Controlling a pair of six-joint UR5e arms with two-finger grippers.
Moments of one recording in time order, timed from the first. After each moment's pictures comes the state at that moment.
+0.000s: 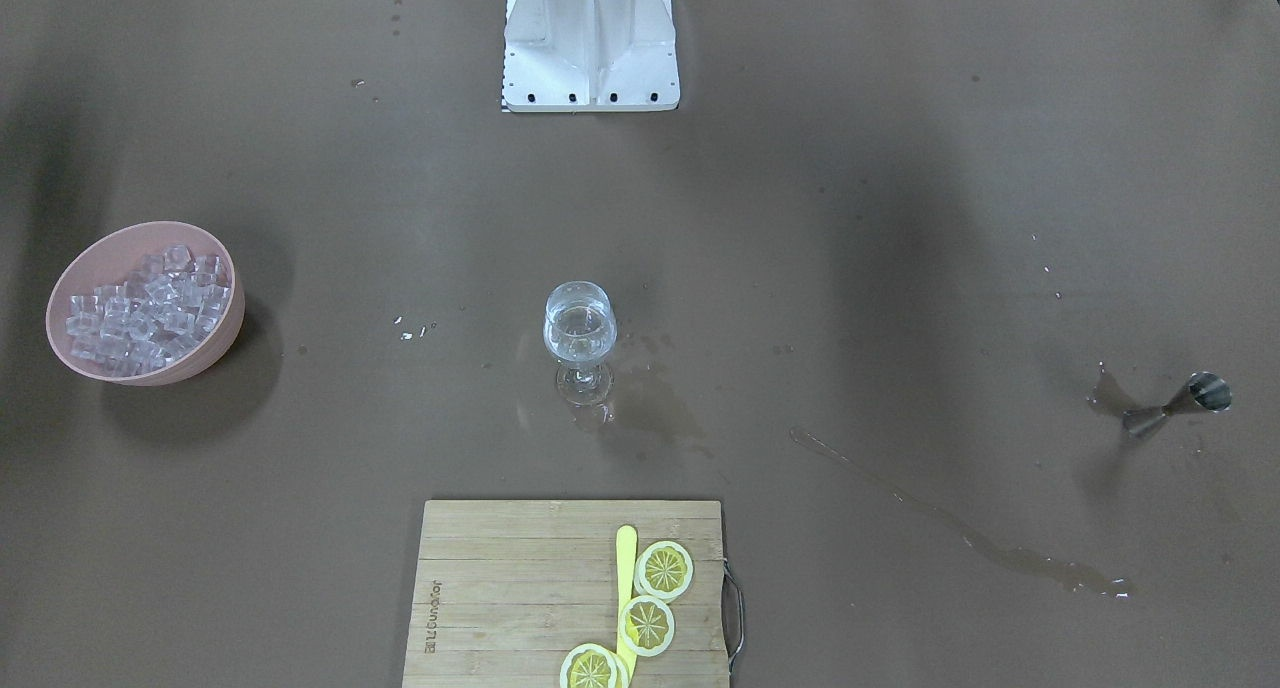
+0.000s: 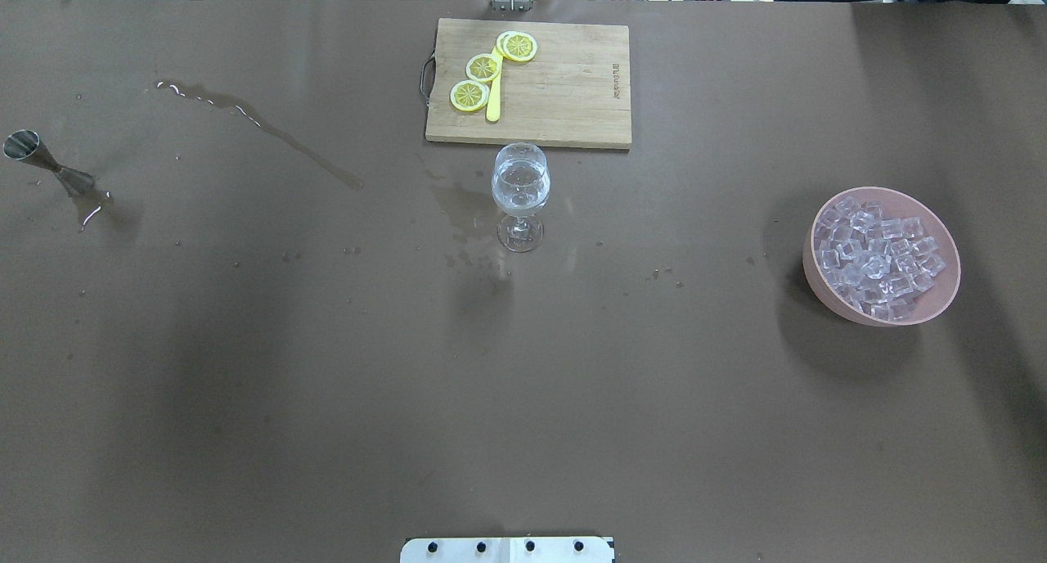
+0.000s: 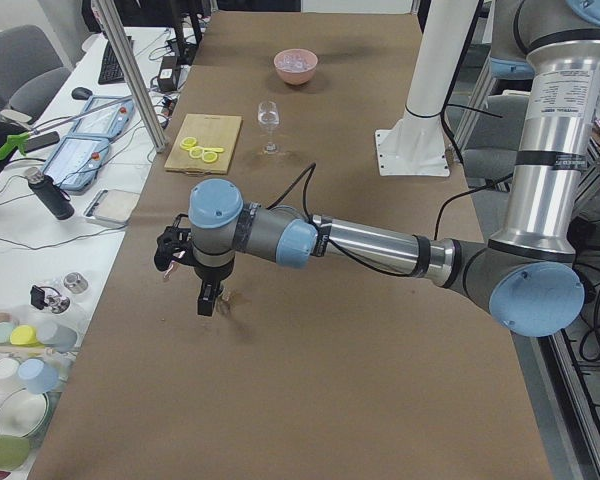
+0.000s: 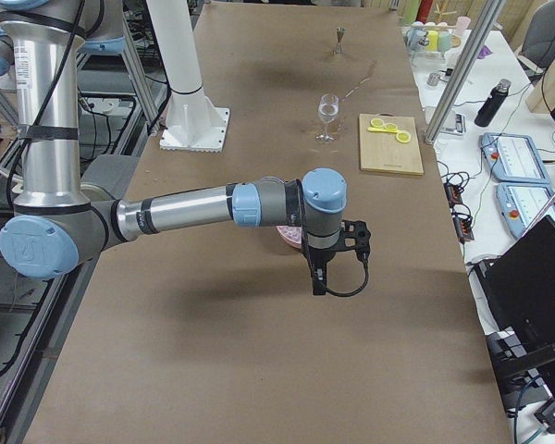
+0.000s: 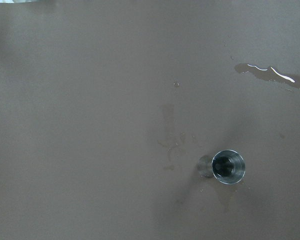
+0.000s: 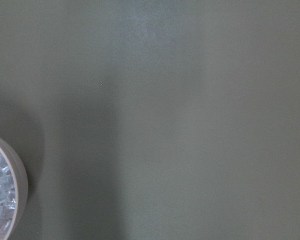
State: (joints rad) left arm -1.60 -1.68 -1.66 -1.70 -2.36 -0.16; right arm 1.57 -1.60 1.82 -1.70 2.30 0.02
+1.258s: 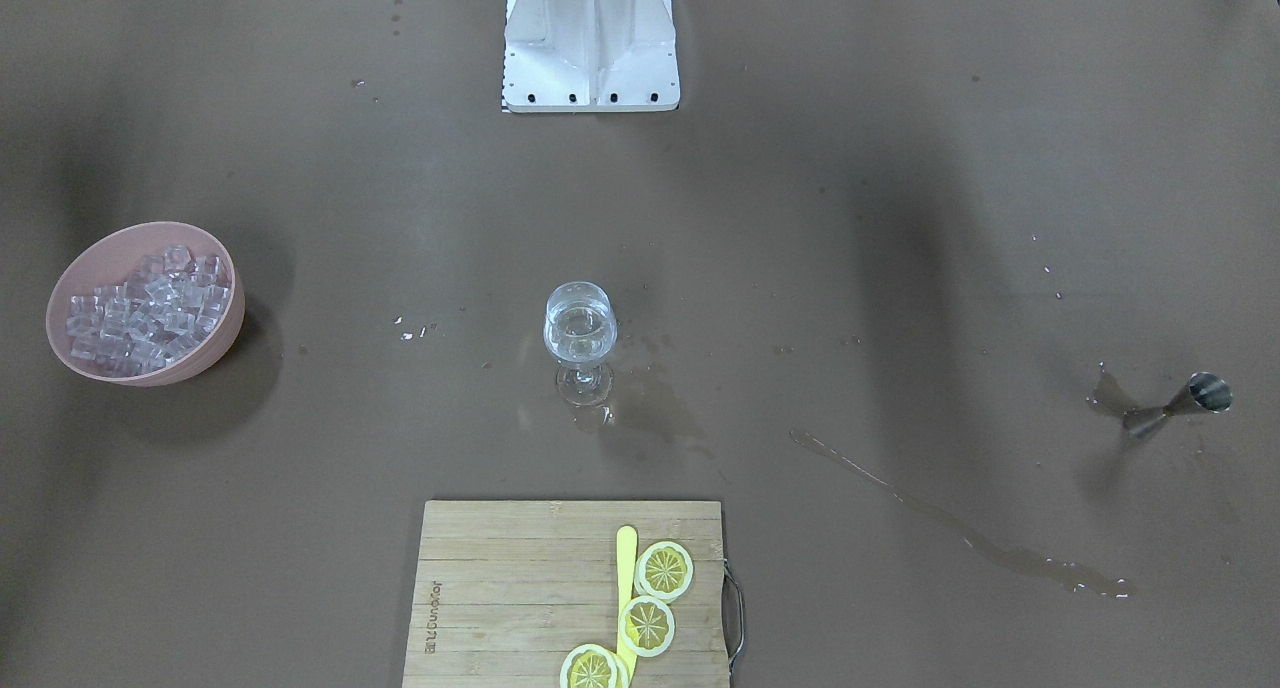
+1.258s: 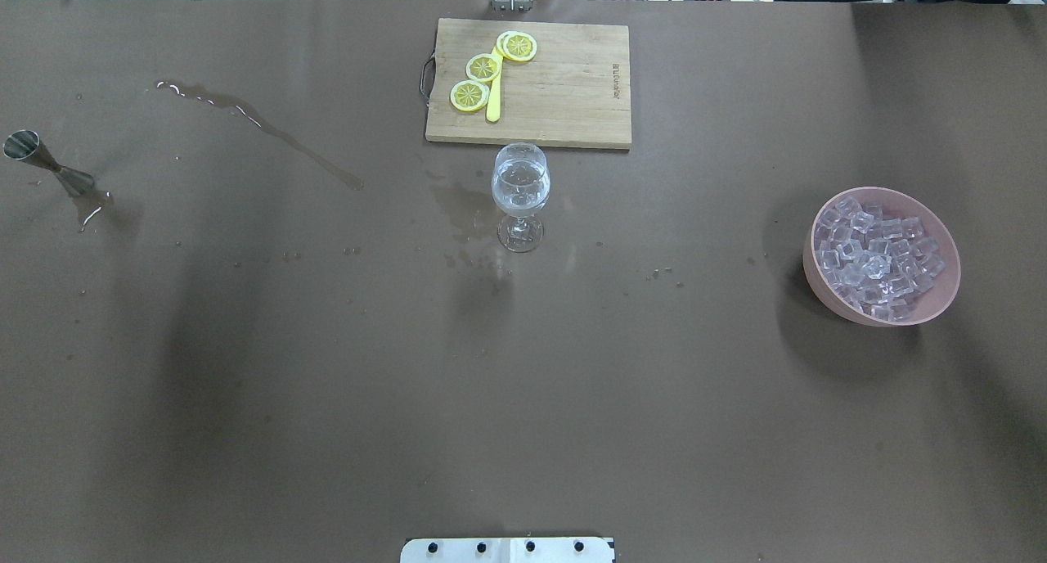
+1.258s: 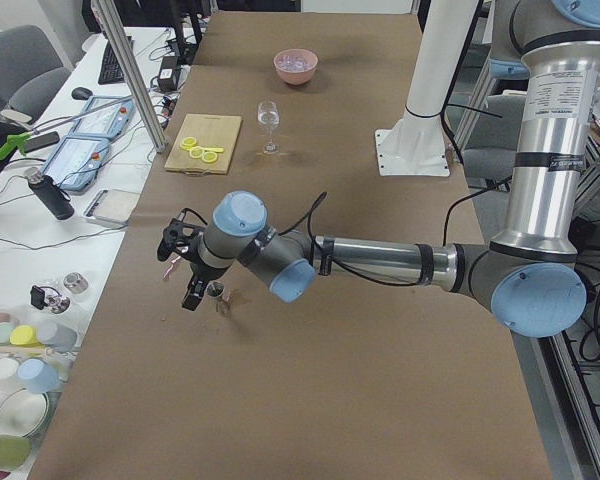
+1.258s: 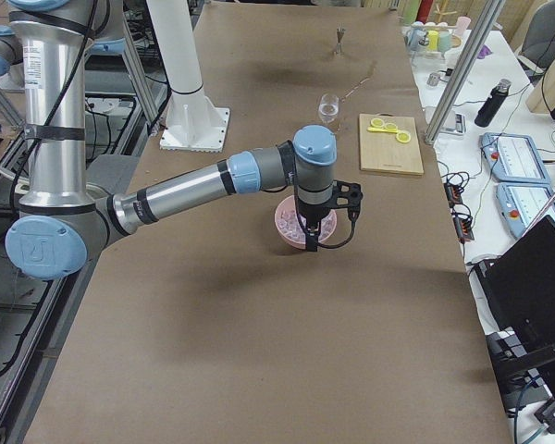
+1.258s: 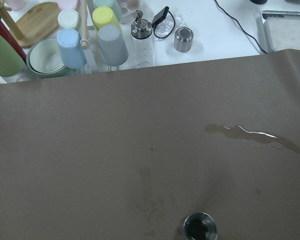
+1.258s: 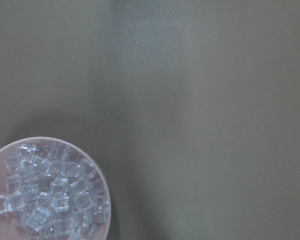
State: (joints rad) left arm -1.50 -1.63 -1.50 -2.36 -2.18 -0.45; right arm 1.42 -1.61 2.00 -1.70 2.32 0.38
